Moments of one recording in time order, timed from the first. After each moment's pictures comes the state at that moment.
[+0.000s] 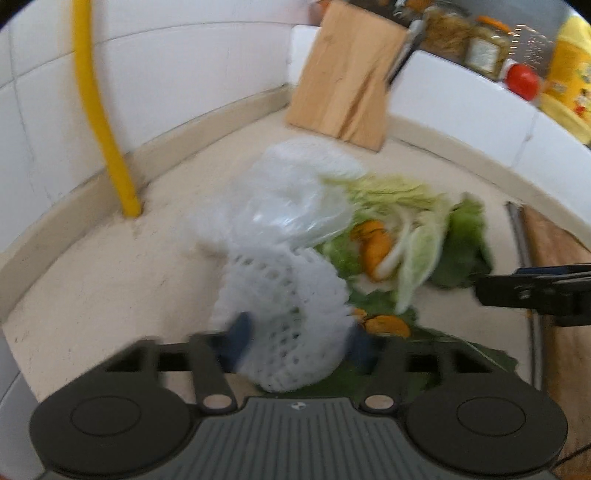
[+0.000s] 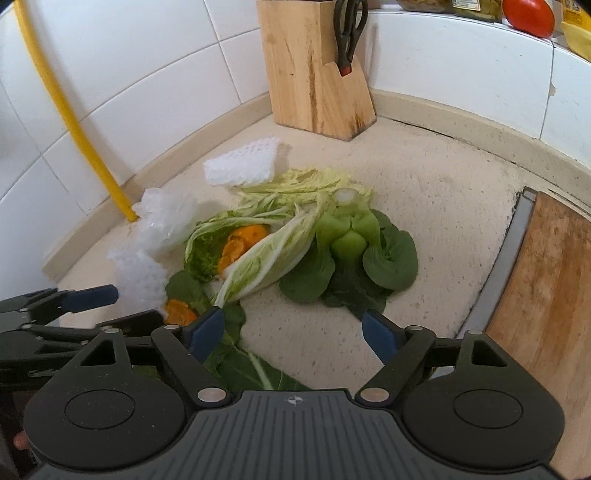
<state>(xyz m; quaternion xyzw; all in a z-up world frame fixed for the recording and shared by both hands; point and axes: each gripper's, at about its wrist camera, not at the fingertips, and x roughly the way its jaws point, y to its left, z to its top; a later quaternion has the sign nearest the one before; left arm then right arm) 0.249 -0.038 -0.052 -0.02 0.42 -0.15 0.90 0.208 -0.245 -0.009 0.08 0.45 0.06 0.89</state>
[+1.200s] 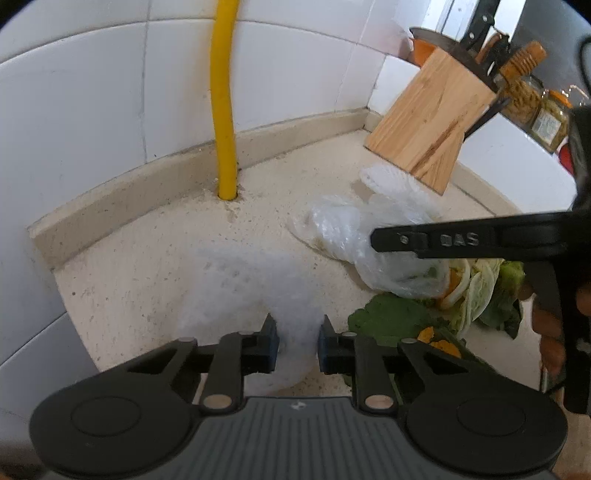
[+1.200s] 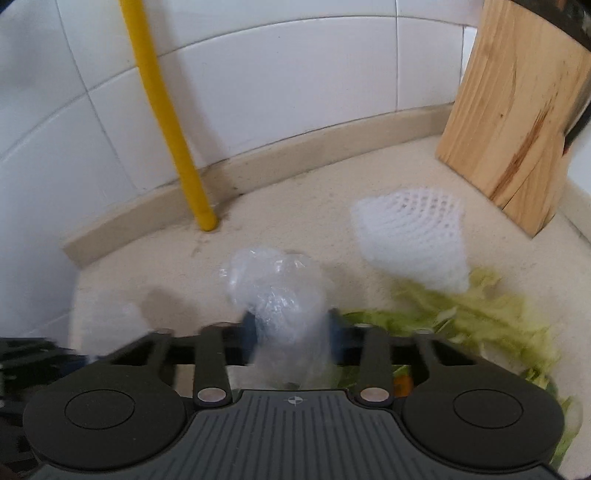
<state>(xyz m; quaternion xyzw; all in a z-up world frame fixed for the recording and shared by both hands) 0.245 0.037 -0.044 -0.11 0.42 -0.09 0.90 0.326 -0.121 -0.028 -0.04 0.45 0.21 0.87</state>
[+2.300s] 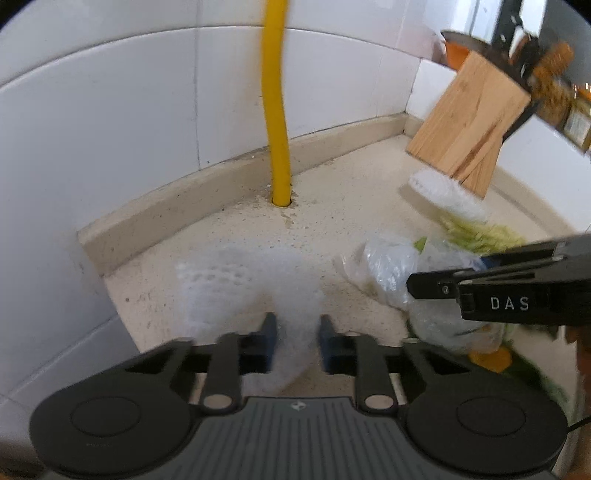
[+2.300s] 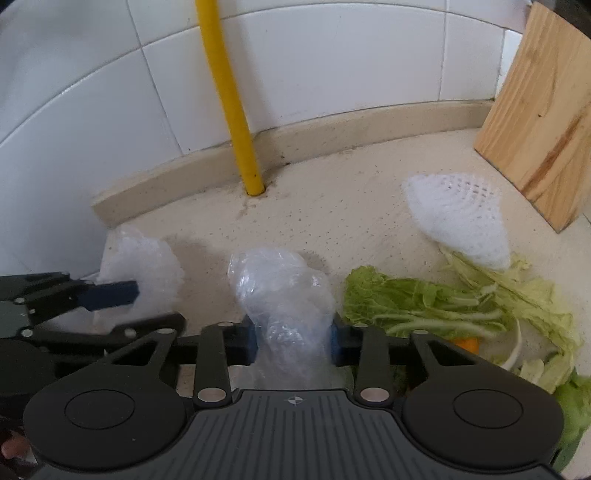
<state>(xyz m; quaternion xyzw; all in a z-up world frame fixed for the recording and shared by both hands) 0.243 0.061 -0.051 -0.09 0.42 -0.03 0.90 0.294 -0.098 -0.035 -0.08 0.47 0.24 0.85</state>
